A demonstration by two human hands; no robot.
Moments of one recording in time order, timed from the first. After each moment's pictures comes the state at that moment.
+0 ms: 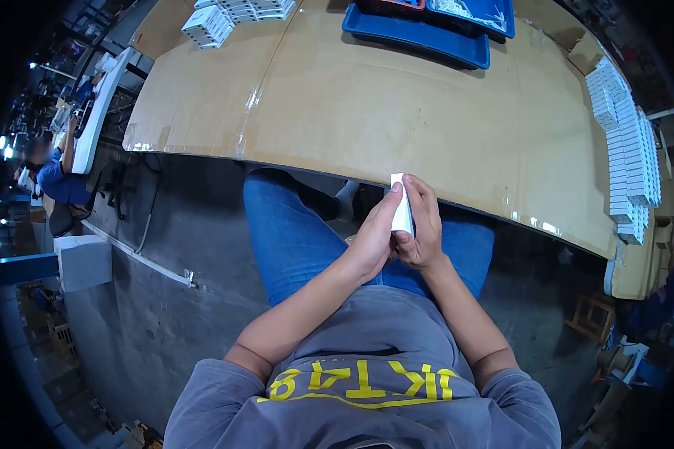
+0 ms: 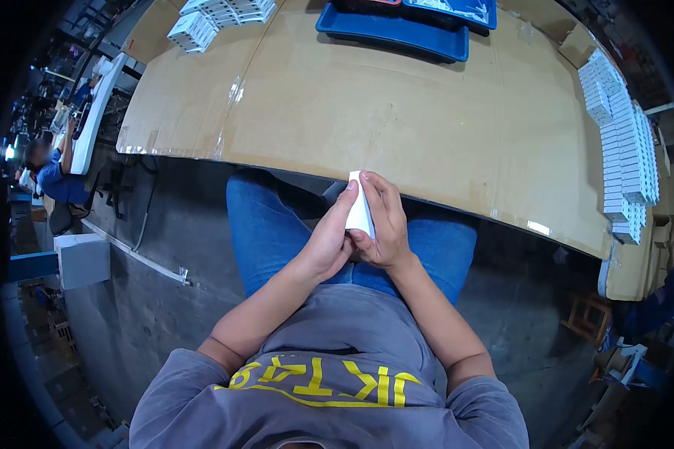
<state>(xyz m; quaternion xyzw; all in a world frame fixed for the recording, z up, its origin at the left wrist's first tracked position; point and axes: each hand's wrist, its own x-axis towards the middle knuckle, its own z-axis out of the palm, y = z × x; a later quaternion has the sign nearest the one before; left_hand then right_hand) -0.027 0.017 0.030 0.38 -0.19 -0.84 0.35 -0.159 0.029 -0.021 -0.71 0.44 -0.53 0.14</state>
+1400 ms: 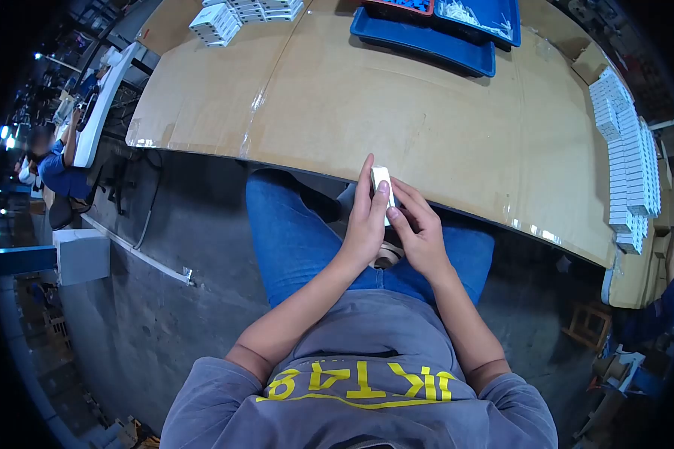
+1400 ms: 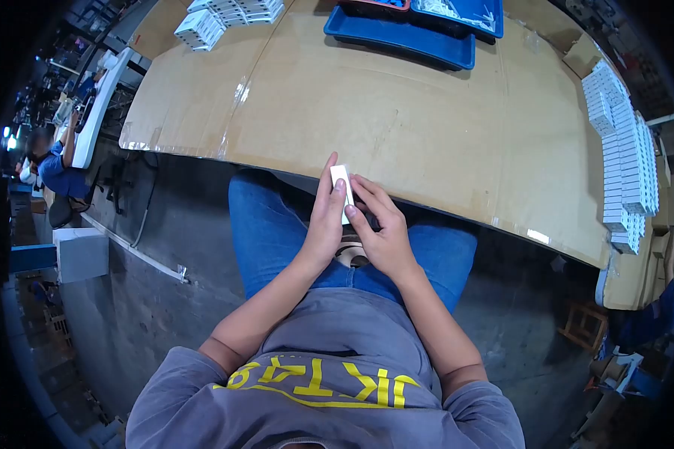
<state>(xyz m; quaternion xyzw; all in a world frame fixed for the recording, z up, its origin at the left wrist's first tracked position) -0.017 0.001 0.000 0.44 -0.43 -0.63 0.47 -0.149 0.031 0.008 -0.56 0.50 -0.48 0.46</state>
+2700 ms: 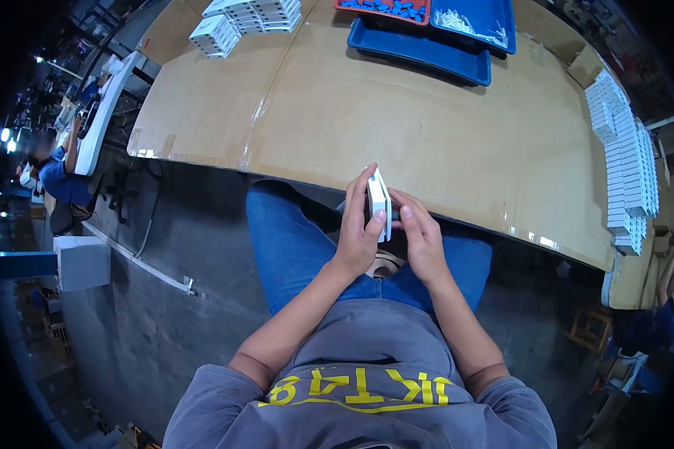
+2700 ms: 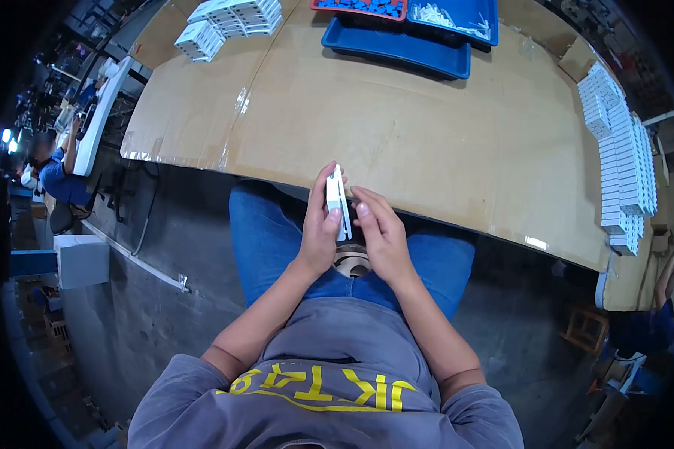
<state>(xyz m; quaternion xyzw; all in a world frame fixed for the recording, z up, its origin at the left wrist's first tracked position) -0.005 -0.007 -0.007 0.39 -0.62 -0.46 0.51 -0.148 0.026 0.014 -0.47 0.50 -0.52 0.51</state>
